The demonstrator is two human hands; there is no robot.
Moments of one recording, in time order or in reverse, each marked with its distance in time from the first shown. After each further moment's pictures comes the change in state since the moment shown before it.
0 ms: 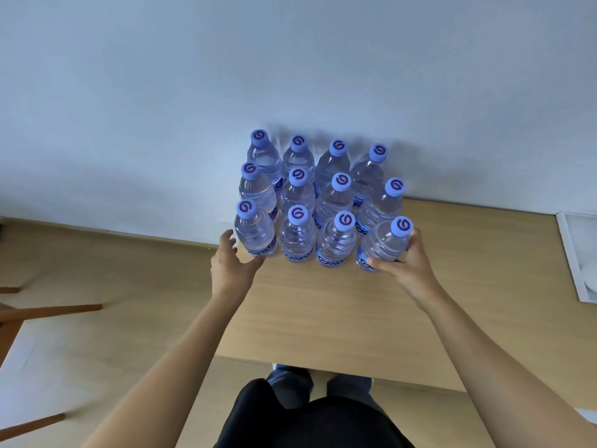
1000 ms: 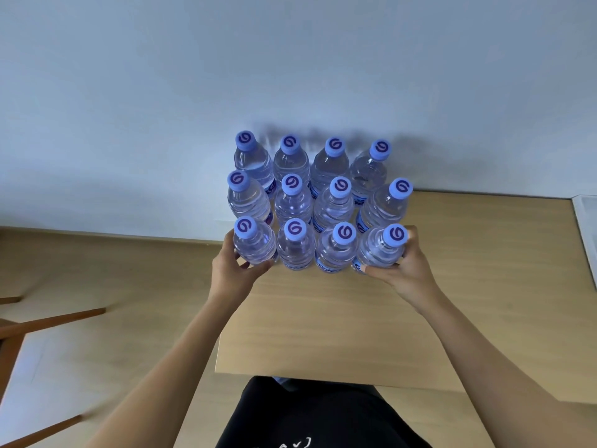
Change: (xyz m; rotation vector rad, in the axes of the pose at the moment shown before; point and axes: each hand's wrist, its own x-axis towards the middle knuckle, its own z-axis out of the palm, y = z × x) left_hand 0.030 0.000 0.005 -0.156 -0.199 0.055; right_hand 0.009 0.001 0.013 -0.097 0.001 -0.036
